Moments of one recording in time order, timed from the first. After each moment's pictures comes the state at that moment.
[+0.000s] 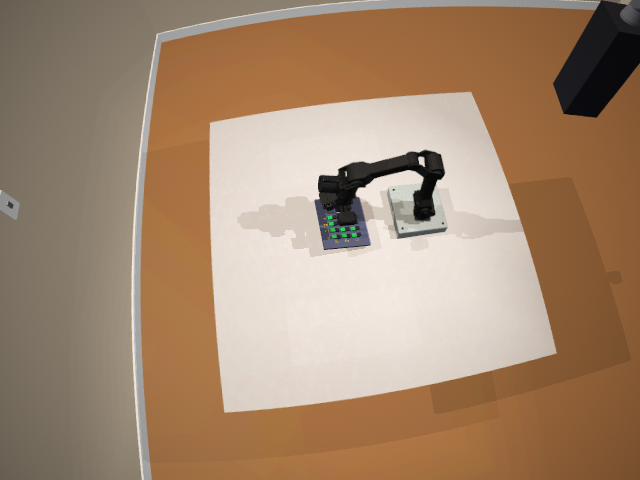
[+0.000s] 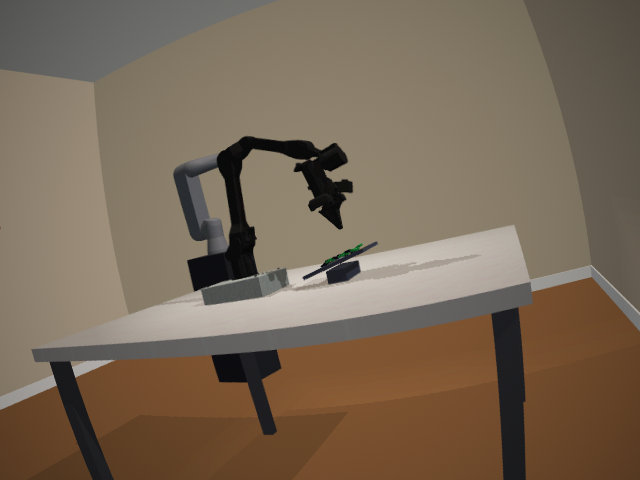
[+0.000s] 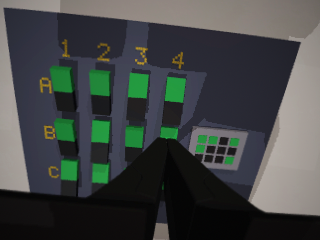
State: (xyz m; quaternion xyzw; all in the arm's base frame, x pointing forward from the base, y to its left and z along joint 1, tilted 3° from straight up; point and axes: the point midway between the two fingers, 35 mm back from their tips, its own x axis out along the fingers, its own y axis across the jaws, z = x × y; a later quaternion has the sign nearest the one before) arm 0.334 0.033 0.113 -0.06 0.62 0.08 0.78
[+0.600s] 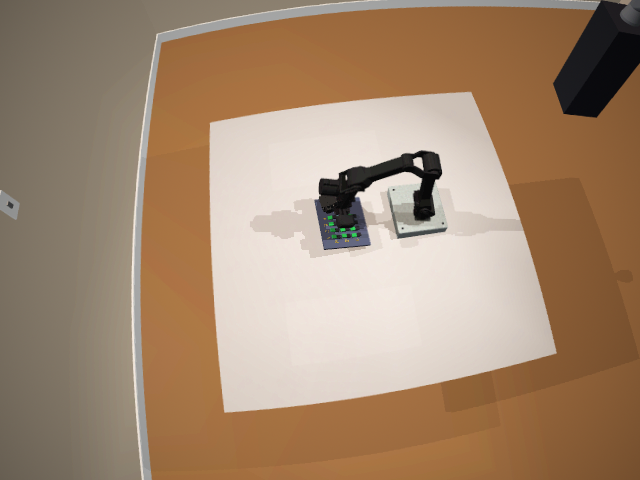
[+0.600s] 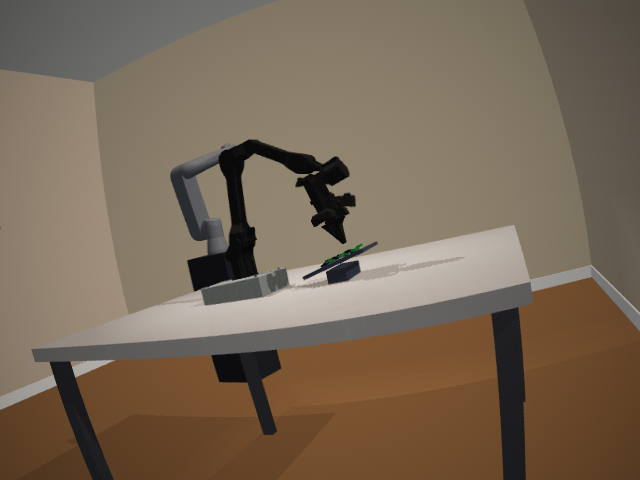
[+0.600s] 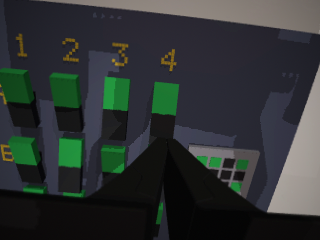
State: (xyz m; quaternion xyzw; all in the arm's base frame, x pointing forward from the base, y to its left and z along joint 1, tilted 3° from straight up) arm 0.338 0.026 0.072 -0.06 0.61 0.08 0.79
